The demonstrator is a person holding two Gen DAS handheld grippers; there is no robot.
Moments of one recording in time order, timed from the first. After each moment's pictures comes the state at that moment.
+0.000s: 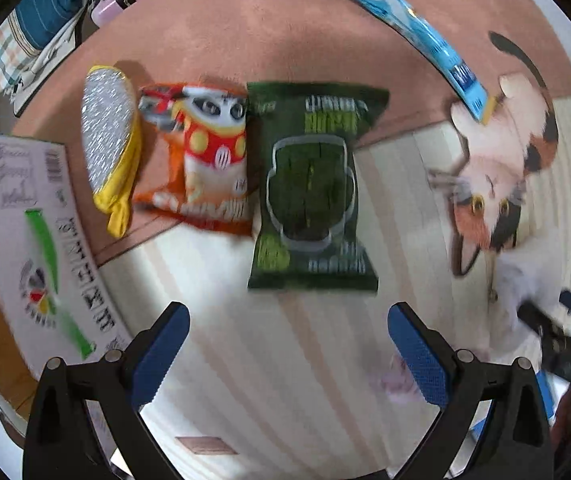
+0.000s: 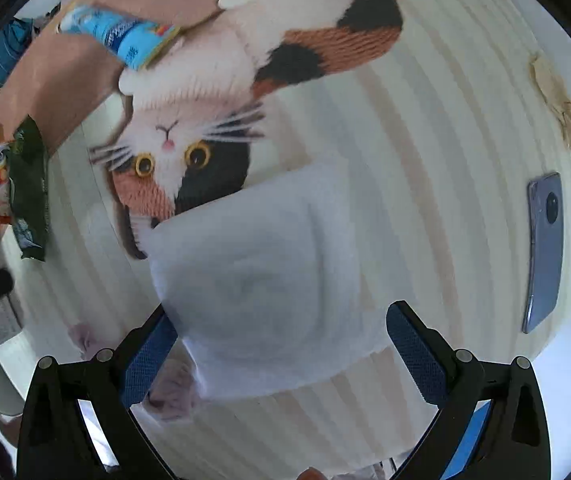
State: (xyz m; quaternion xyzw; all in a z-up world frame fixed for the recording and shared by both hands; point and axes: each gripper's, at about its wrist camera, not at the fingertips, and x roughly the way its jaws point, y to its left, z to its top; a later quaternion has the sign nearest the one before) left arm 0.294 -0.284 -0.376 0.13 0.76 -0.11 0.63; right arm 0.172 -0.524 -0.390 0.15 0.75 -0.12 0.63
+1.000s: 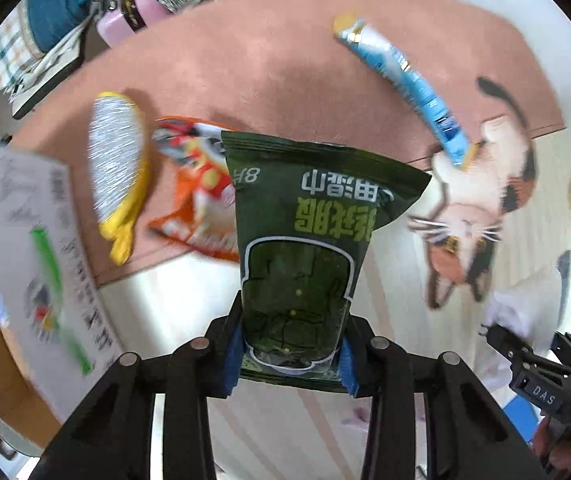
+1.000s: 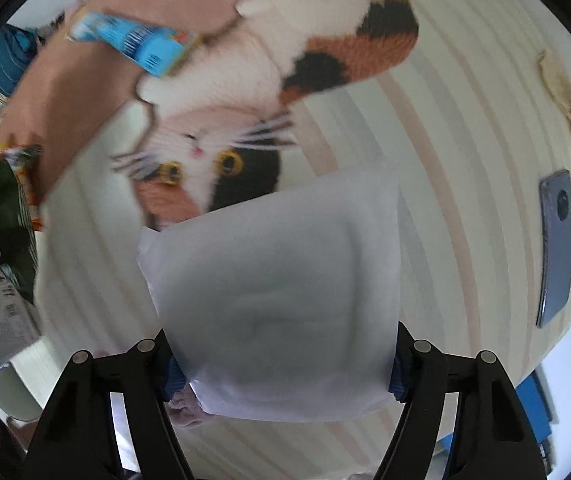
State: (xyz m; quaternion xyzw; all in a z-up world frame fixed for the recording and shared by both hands) left arm 0.289 -0.274 -0.333 0.08 0.73 -0.13 0.67; right arm 0.175 -0.537 -0.367 0.18 0.73 -0.12 0.64
